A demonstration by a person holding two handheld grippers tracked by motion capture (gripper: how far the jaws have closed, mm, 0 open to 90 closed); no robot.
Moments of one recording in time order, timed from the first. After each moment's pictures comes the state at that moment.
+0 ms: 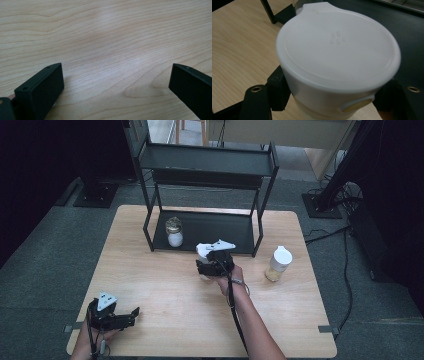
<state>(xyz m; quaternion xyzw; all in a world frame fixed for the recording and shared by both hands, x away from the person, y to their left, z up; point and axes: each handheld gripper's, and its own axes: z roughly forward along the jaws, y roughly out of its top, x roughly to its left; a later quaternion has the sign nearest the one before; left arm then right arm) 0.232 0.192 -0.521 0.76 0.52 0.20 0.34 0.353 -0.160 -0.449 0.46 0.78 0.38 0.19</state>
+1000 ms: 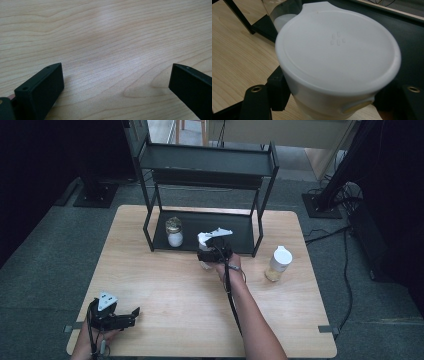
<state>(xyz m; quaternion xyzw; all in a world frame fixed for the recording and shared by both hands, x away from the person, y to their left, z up) 0.232 0.191 -0.521 0.76 0.52 0.20 0.34 0.396 -0.158 -0.449 0.48 0.77 0.37 0.20</state>
